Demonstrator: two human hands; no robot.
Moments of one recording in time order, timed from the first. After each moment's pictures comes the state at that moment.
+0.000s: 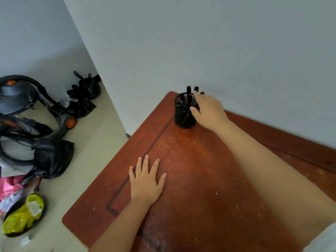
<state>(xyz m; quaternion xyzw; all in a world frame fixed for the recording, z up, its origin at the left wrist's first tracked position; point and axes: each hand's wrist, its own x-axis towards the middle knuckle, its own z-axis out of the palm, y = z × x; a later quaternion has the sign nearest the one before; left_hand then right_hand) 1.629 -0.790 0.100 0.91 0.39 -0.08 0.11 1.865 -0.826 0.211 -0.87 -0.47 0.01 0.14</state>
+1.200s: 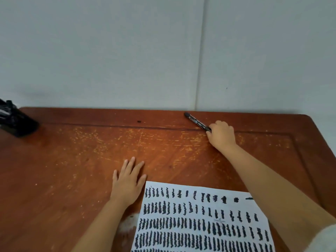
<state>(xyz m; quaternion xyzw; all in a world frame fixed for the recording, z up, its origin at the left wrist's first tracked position) 1.826 -1.201 0.102 0.96 0.21 -0.10 0.17 2.036 -1.409 0.119 -0.98 -0.18 0.01 0.08</state>
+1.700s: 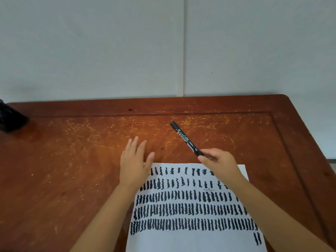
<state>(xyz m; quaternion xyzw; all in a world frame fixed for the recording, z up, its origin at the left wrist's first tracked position) 1.824 -1.249 0.131 0.96 0.17 0.01 0.23 1.881 -1.465 0.151 -0.83 -0.11 0.17 0.52</state>
